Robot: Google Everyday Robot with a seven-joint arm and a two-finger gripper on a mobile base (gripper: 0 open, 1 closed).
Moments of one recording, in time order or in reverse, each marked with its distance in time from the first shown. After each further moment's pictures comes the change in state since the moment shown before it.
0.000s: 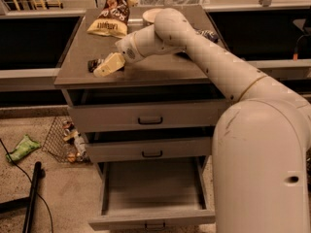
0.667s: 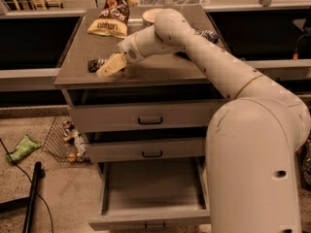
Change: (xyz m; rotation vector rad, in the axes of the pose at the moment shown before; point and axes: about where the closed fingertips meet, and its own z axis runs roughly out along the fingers) arm 0.010 -0.012 0.005 0.008 0.030 0.004
